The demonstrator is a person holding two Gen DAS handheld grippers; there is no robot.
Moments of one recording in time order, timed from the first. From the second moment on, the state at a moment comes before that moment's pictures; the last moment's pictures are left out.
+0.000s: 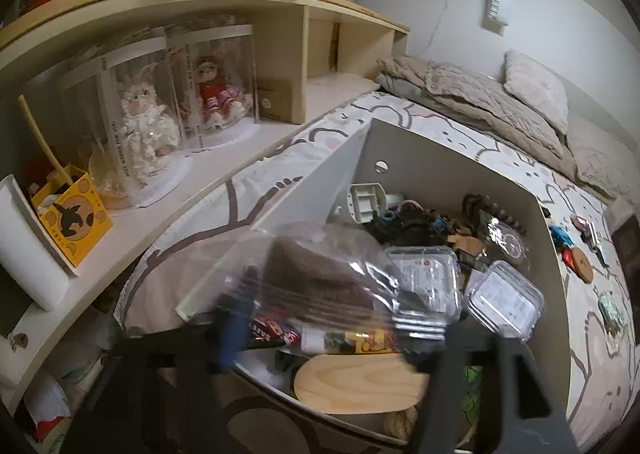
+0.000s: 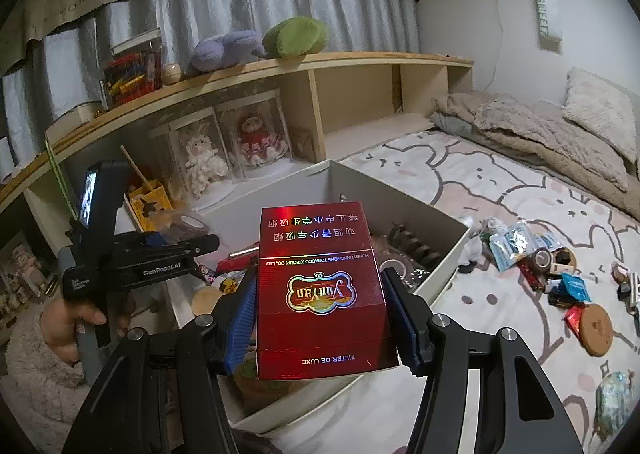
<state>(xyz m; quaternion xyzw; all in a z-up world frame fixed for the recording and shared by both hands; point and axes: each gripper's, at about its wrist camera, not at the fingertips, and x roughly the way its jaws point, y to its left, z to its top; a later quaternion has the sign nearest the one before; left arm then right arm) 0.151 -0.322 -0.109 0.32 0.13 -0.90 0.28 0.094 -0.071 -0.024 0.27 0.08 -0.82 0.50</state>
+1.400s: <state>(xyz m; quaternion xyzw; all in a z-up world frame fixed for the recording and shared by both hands) 0.192 -0.336 -0.083 0.26 0.14 -0.91 0.29 0.126 -0.194 -0.080 0.34 0.21 -0.71 0.58</state>
